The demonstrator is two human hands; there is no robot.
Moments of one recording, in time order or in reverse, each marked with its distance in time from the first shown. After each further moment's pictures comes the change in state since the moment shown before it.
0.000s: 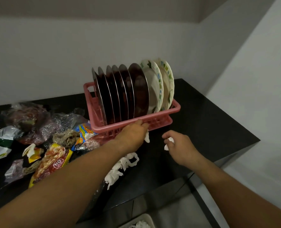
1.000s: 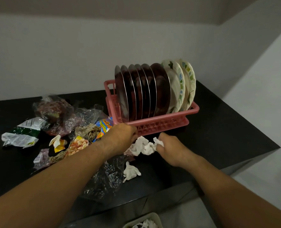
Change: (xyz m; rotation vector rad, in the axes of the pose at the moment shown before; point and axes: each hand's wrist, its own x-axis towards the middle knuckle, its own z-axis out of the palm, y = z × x) left_hand -0.073 -0.062 -0.033 -0.028 -0.031 -0.212; right_hand 0.008 -0.053 0.056 -0.229 -0.194 -0.138
